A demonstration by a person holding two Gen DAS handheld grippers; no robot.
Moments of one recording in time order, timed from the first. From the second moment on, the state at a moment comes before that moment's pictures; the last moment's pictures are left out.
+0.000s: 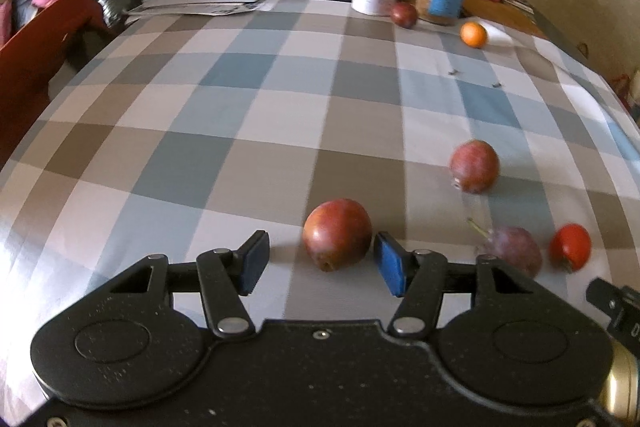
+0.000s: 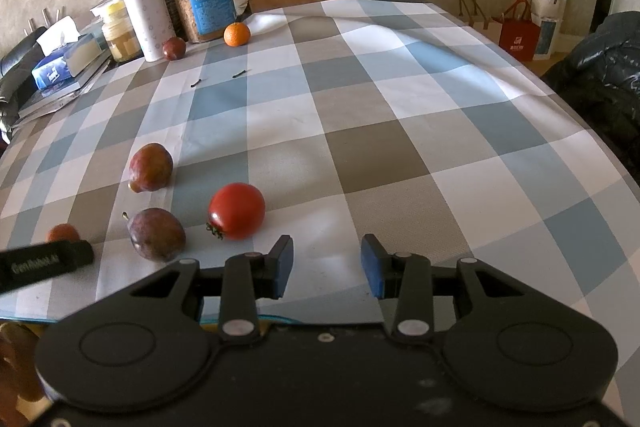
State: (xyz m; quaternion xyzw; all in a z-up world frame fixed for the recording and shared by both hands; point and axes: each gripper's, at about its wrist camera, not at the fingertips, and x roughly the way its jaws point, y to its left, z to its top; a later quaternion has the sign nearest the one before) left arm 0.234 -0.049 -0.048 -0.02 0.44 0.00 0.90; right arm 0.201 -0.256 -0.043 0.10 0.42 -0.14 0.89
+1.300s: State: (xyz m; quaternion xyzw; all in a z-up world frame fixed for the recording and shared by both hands) left arm 0.236 -0.048 -0.050 -0.01 0.43 0.02 0.90; right arm 0.250 -0.237 -0.018 0.14 0.44 -0.12 0.88
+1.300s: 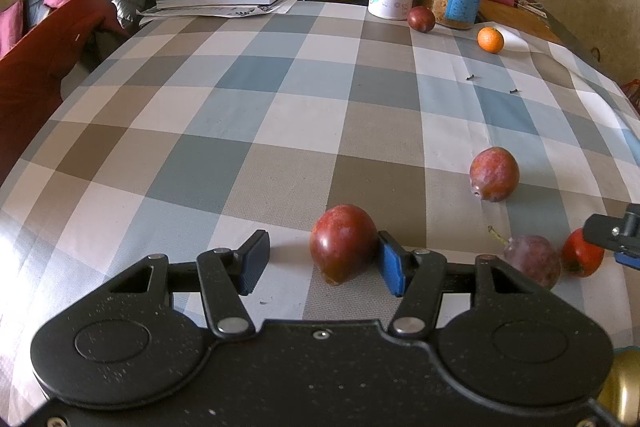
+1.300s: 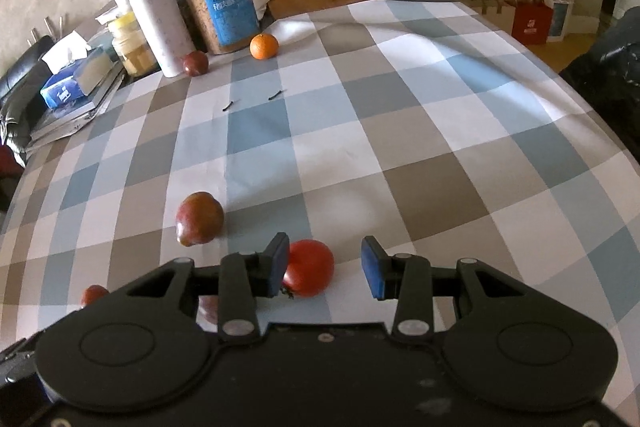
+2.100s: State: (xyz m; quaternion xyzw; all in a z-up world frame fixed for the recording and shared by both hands) left arm 0.234 -0.046 -0.046 -0.02 0.43 0.01 0.90; right arm 0.250 -0.200 -0.034 0.05 0.42 -0.10 0.90
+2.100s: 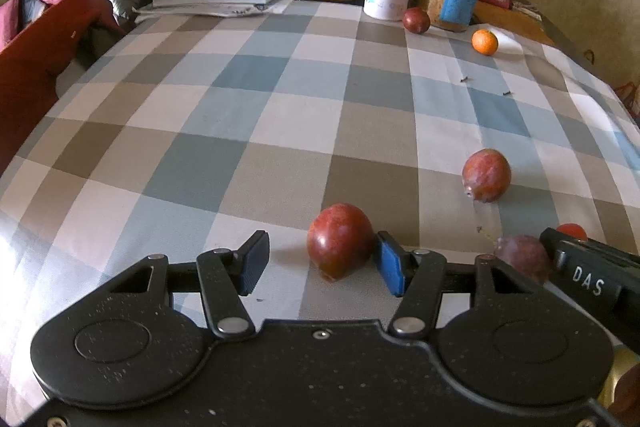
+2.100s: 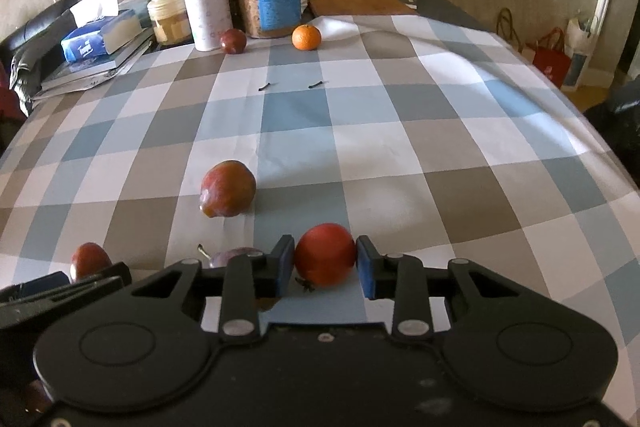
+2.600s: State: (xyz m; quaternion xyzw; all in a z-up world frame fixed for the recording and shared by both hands) left arm 0.232 -0.036 -0.036 -0.06 0.41 -0.03 0.91; right arm 0.245 -0.220 -0.029 0.10 0.42 -0.12 0.90
